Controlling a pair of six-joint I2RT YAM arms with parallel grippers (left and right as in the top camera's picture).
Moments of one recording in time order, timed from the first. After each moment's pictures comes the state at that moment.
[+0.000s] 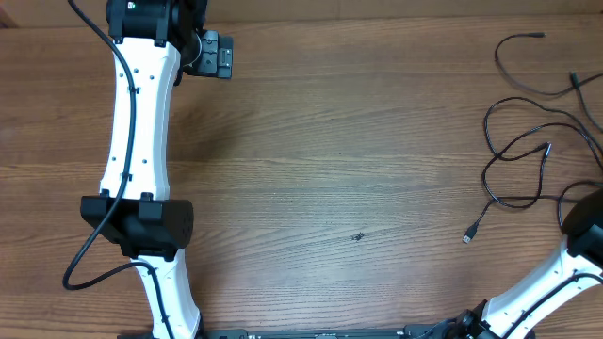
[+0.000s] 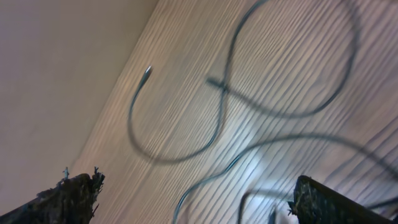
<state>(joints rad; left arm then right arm) -0.12 2.15 2.48 -1.49 -0.13 -0.05 -0.66 2.18 2.24 -0.99 -0.21 0.48</state>
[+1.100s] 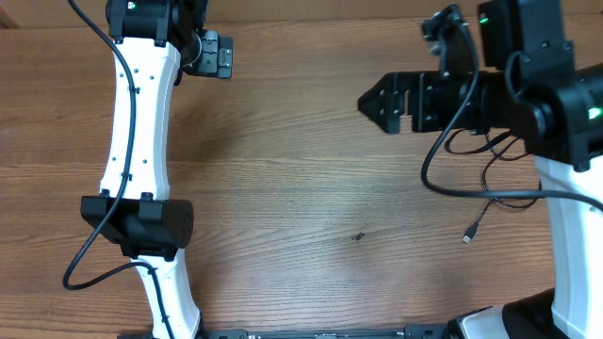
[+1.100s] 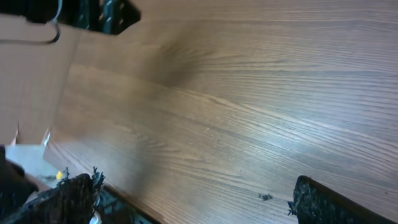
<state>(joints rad) -0.12 2.15 2.48 -1.49 -0.12 -0.05 0.32 1.62 2.24 -1.55 -0.40 0.23</state>
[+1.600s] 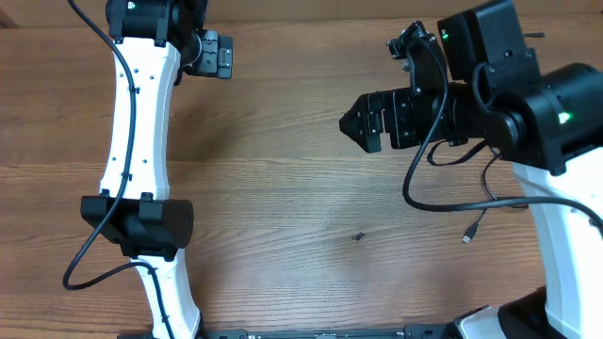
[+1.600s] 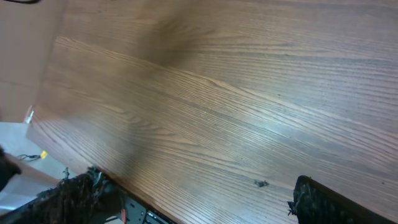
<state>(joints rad) -0.12 2.15 2.48 -1.49 -0.12 -0.05 0.41 1.64 2.22 -1.59 -0.33 0.23</state>
